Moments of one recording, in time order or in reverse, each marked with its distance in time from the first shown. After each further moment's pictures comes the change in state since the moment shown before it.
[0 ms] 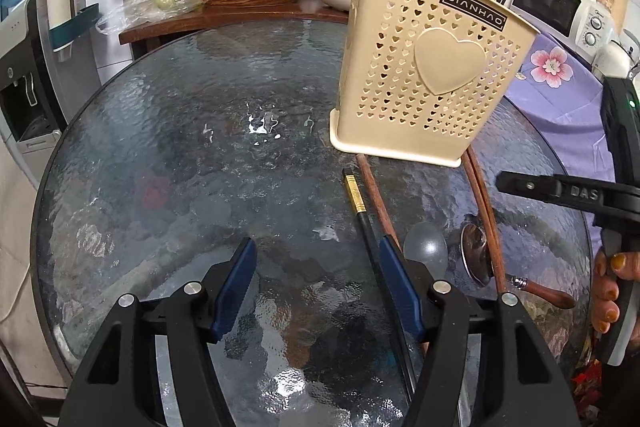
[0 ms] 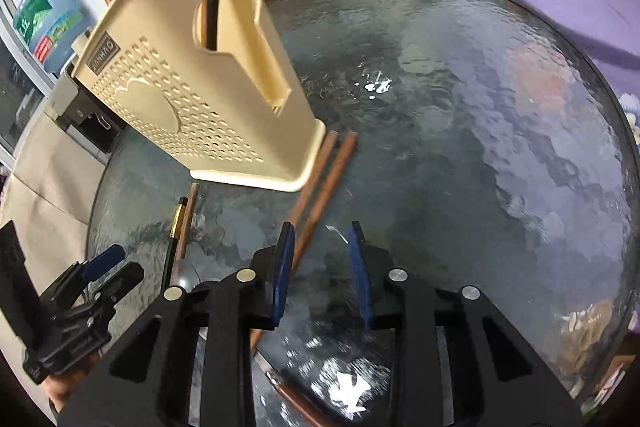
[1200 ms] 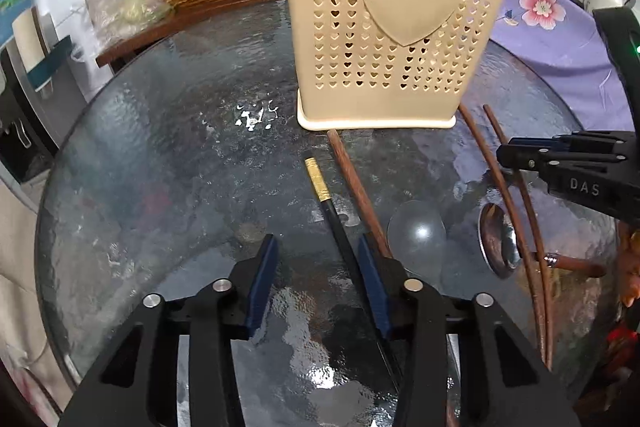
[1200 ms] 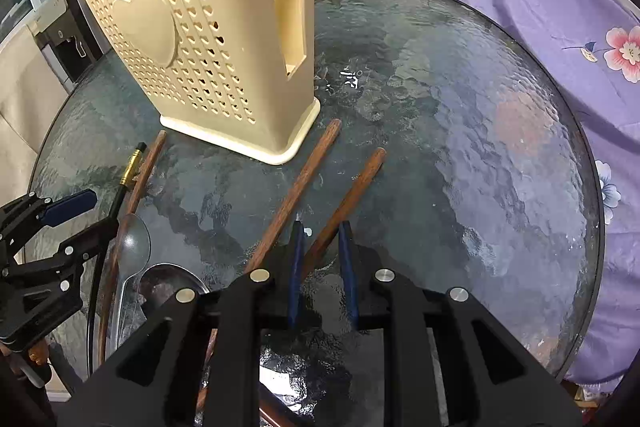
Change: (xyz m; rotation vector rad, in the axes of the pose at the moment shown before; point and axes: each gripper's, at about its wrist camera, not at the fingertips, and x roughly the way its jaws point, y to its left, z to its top) left arm 0.026 -0.033 0.001 0.165 0.085 0.059; right arm 0.009 0.022 -0.016 -0.236 0.043 -0.188
